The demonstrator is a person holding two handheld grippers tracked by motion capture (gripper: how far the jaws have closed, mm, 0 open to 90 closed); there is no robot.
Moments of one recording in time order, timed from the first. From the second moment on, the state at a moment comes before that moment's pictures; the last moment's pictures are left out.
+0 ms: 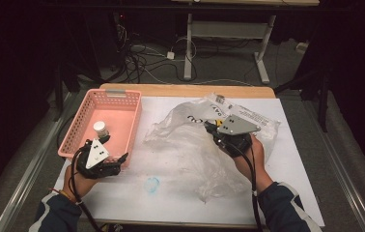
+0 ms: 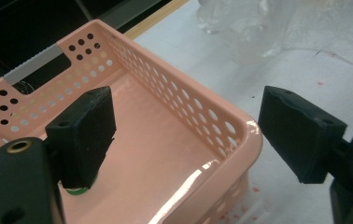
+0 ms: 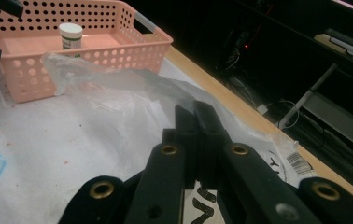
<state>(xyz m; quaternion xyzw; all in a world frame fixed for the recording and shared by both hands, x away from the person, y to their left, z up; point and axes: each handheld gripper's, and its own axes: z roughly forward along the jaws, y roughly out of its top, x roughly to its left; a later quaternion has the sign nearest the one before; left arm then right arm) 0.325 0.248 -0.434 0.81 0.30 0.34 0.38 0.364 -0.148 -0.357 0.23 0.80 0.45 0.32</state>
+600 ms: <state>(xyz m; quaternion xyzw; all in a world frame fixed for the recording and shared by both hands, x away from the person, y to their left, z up) 0.325 0.264 -0.408 0.78 0.33 0.35 0.39 0.363 -0.153 -0.347 0.23 0.79 0.46 0.32</state>
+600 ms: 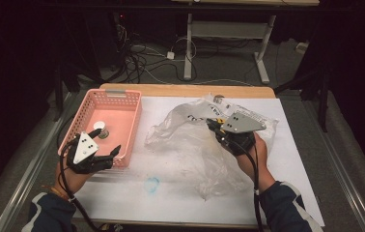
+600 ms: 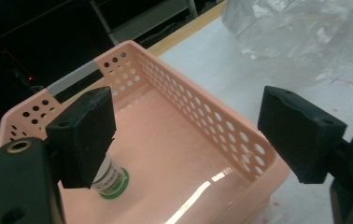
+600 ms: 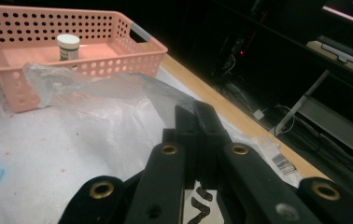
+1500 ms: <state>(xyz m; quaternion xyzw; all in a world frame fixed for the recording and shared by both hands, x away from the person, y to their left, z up) 0.451 0.288 -0.405 0.85 0.43 0.25 0.19 0.365 -0.149 -0.334 0.23 0.77 0.48 0.35</state>
